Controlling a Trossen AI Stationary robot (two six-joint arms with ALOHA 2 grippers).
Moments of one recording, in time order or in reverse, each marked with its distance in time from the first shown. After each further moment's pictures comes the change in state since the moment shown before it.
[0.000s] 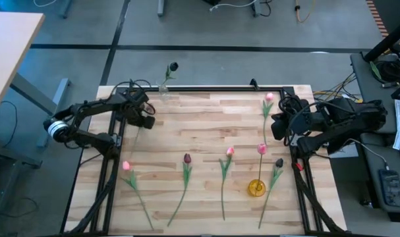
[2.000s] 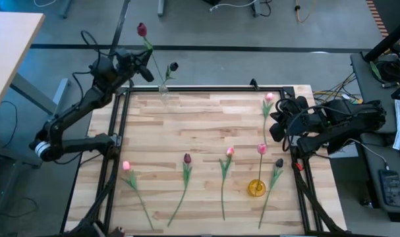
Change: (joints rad) left arm 0.022 -0.276 0.266 1.089 0.089 0.379; right arm 0.000 -0.001 -0.037 0.032 0.059 -0.175
